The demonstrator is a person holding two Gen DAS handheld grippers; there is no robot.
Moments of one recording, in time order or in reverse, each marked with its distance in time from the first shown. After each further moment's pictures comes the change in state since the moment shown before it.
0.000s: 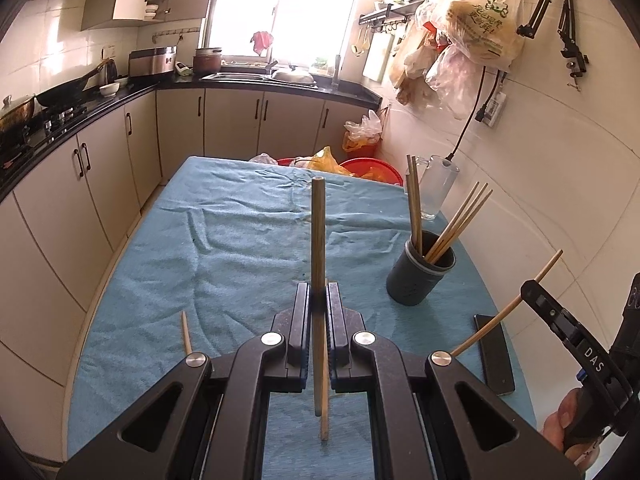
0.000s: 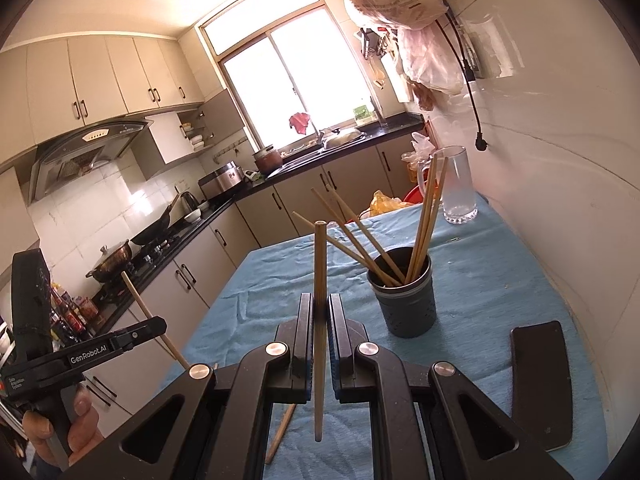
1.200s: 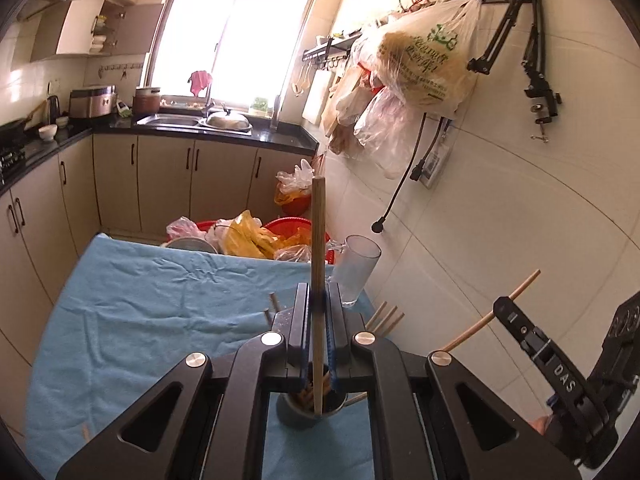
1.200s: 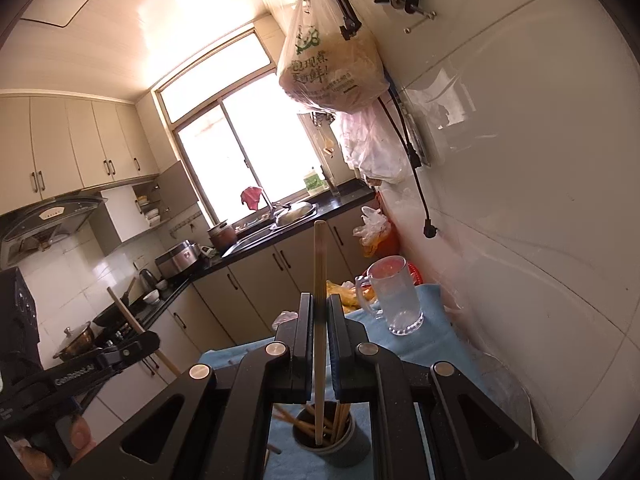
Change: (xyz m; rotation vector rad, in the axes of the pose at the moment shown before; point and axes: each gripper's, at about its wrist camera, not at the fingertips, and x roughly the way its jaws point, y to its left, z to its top) left arm 0.067 -0.131 0.137 0.026 -0.128 -0.185; right arm 0.006 -0.066 0.142 0.079 -0.214 -0.147
